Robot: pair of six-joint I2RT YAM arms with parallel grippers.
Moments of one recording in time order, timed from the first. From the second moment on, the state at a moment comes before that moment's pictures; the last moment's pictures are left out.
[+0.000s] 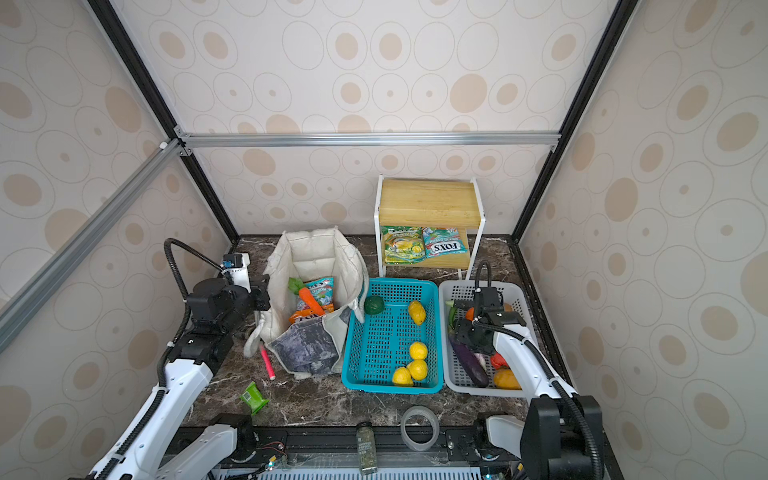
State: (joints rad) left arm -0.07 0.90 0.74 -0.13 0.10 -0.13; right arm 0.04 1.20 0.79 -0.83 0.00 0.40
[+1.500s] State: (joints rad) left arm -0.06 0.90 0.74 -0.13 0.12 -0.13; right arm 0.04 1.12 0.81 -0.85 -0.09 -0.39
